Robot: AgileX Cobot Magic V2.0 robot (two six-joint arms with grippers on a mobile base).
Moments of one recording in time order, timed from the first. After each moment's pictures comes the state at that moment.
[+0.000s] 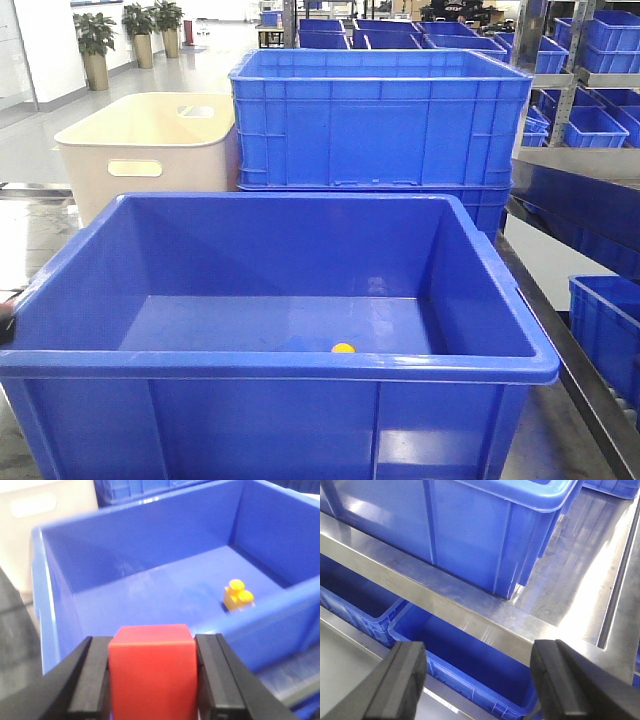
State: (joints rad) left arm -0.29 0.87 -1.07 -0.15 0.68 0.24; right arm 0.49 0.46 -0.69 -0.06 0.88 -0.02
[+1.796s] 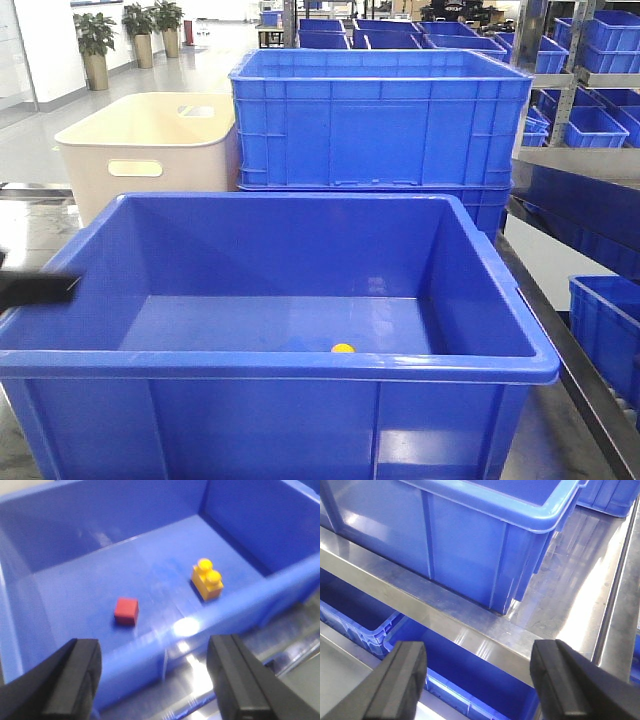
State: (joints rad) left arm -0.29 0.99 -1.33 -0.24 1.00 0.24; right arm 0.49 0.46 -0.69 -0.08 0.83 -0.02
